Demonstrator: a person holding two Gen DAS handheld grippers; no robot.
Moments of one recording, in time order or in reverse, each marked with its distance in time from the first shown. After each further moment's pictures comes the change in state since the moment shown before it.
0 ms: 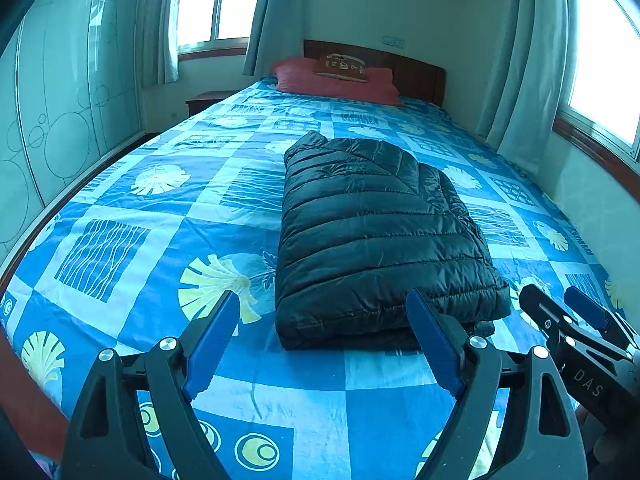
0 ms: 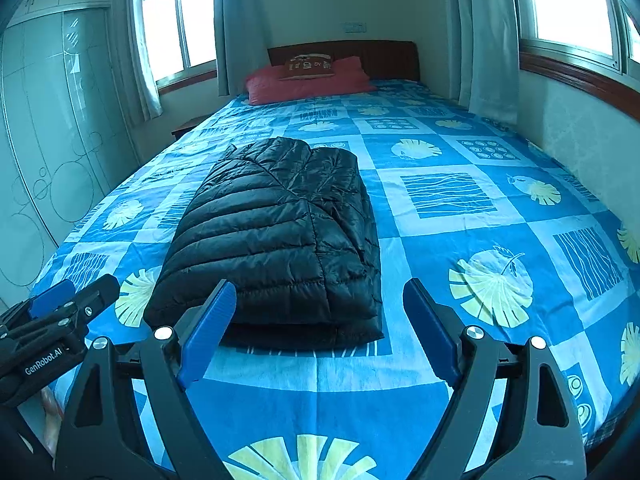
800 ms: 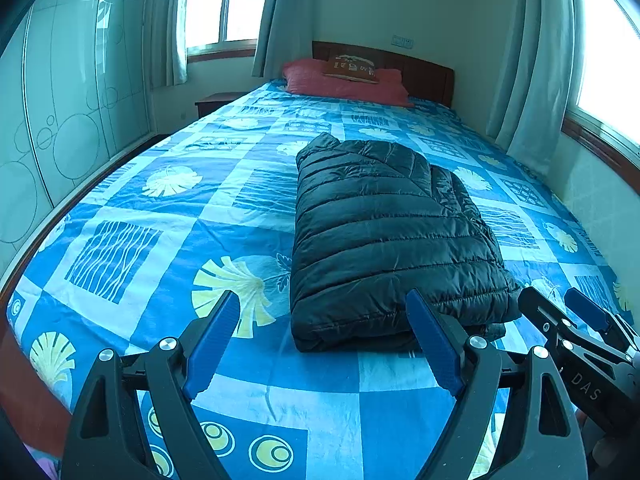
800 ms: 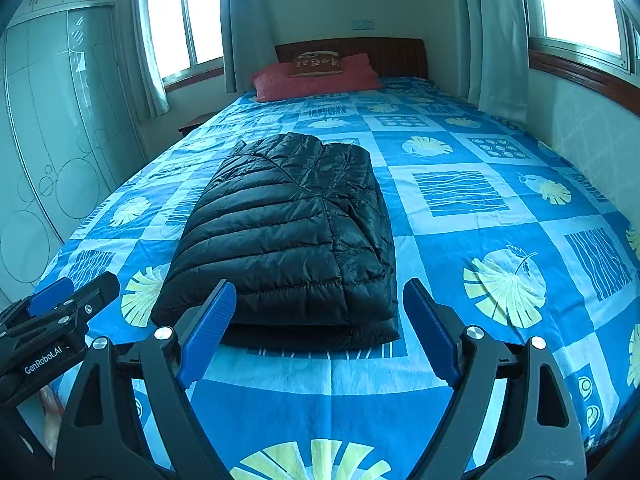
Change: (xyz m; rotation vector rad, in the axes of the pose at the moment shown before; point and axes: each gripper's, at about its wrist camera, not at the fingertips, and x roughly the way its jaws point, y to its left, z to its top) left arm -0.002 0.006 0.002 0.003 -0.016 0.038; right arm 0.008 0.007 -0.002 -0.004 0.007 0.023
